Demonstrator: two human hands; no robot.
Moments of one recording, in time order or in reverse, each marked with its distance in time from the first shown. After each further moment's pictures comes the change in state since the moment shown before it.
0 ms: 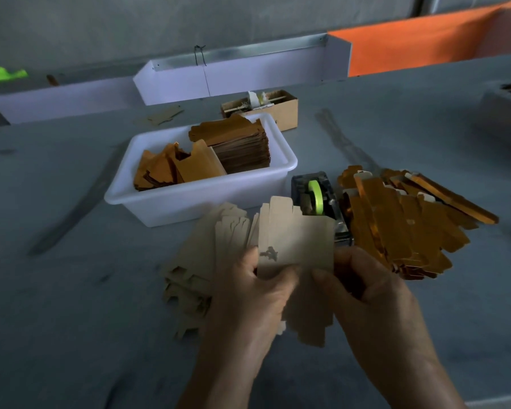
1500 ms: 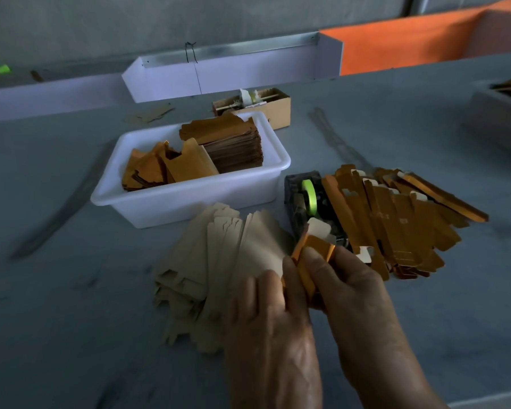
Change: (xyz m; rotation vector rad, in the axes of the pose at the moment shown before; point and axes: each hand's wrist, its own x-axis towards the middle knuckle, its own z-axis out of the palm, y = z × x) left_hand -0.032 -0.008 0.024 1.048 0.207 0.575; right_hand 0.009 -0.004 0.019 0.412 -0.019 0.259
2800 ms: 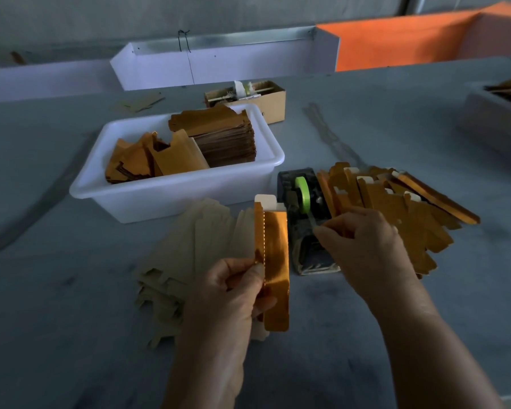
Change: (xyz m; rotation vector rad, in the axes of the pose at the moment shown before) left_hand 0.027 -0.034 0.021 -1.431 -0.075 -0.899; right_hand 0.058 -0.018 -0.031 -0.844 0.048 -0.161
